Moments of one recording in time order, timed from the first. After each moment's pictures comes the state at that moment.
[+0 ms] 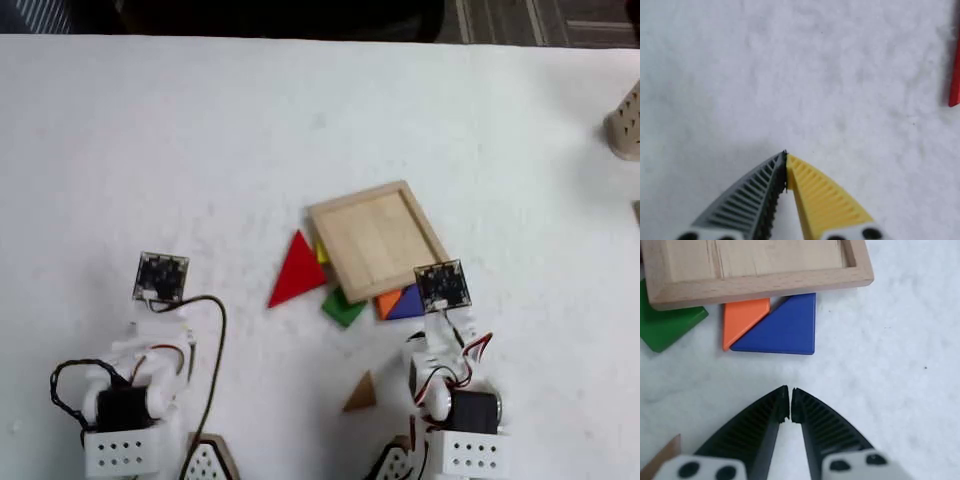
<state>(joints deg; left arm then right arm) -10.3 -103.2 97.1 72.7 -11.7 0.5 -102.3 96.4 72.3 17.2</state>
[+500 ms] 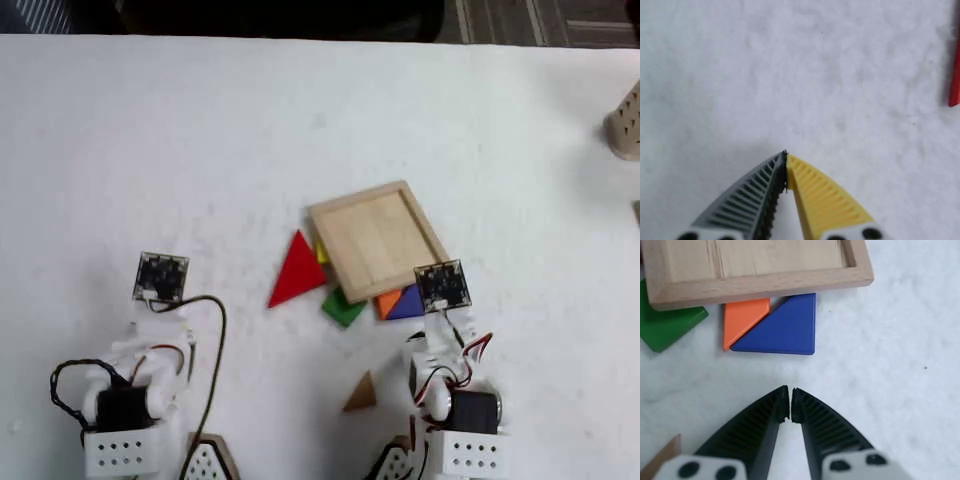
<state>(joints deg) -10.3 -103.2 97.1 72.7 -11.7 0.5 -102.3 96.4 72.3 17.2</state>
